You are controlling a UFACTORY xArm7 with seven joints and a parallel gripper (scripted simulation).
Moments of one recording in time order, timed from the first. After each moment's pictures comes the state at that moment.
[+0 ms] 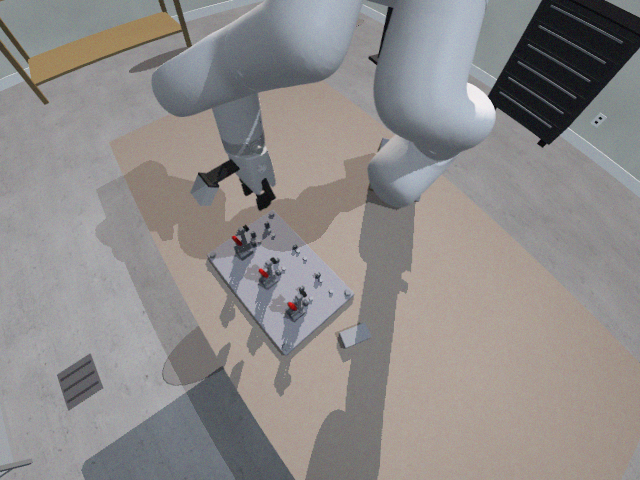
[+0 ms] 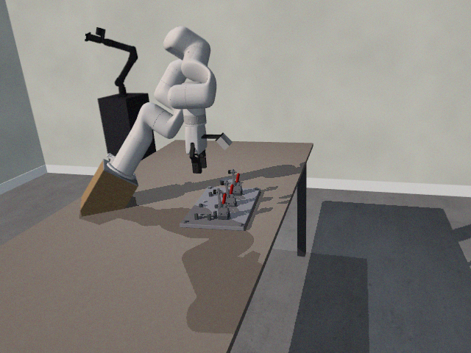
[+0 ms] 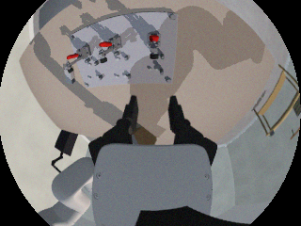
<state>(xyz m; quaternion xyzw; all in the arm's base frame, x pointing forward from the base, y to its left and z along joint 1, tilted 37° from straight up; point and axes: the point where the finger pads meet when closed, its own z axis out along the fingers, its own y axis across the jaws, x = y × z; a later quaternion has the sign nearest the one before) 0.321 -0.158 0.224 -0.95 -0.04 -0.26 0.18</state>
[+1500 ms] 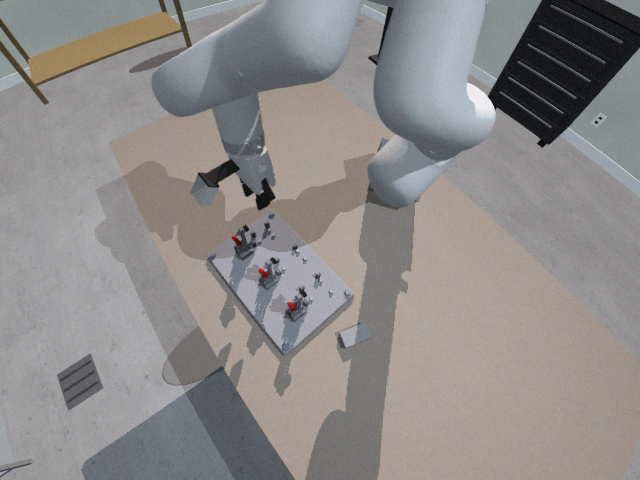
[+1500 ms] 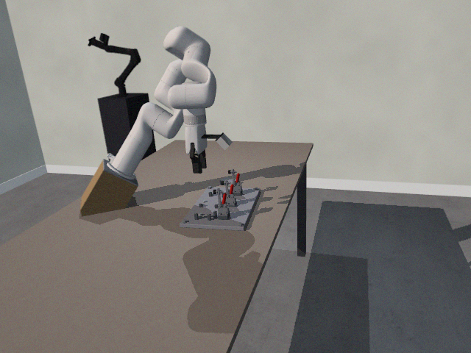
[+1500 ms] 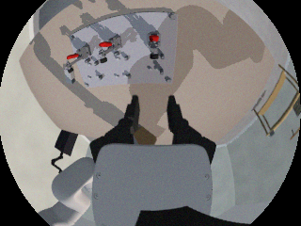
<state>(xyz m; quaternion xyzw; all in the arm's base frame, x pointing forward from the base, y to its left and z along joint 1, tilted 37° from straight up) 0.321 -0.158 0.224 -0.95 -0.04 -0.26 0.18</state>
